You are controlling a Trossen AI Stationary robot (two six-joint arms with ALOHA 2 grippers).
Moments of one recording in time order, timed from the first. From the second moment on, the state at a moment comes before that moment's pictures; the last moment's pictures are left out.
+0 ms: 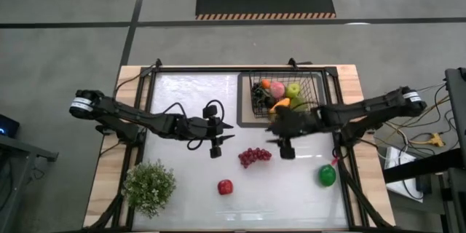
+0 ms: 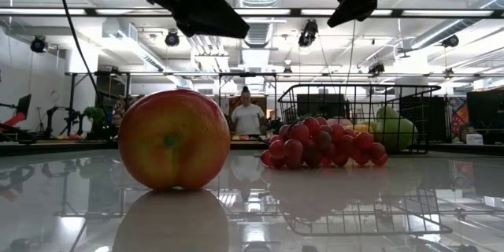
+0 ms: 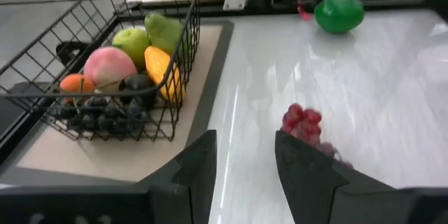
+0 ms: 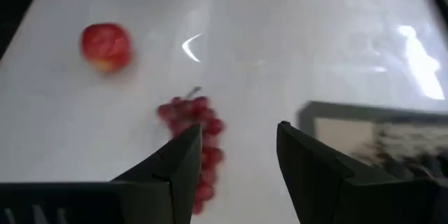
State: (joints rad) left arm -0.17 1.39 0.87 0.09 -0.32 -0.05; right arm 0.18 1.25 1.00 -0.50 0.11 0.05
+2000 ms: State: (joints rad) left arm -0.17 1.38 0.87 0.10 -0.32 -0.04; right arm 0.28 1.75 1.02 -0.18 0.10 -0.19
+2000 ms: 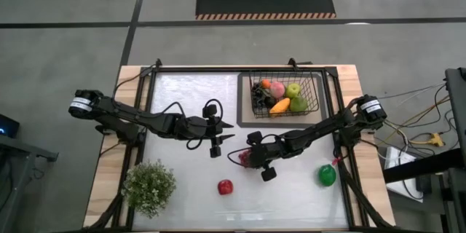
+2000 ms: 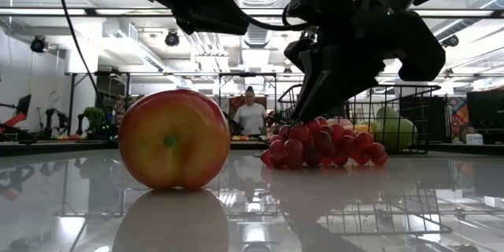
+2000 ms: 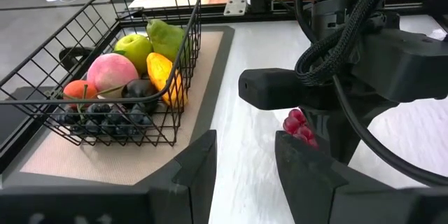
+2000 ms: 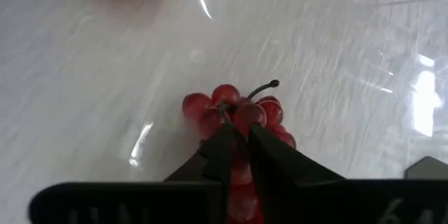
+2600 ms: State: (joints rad) left arm -0.17 1.38 0.87 0.10 -0.32 -0.04; right arm 0.27 1.65 1.01 -0.18 0.08 -0.22
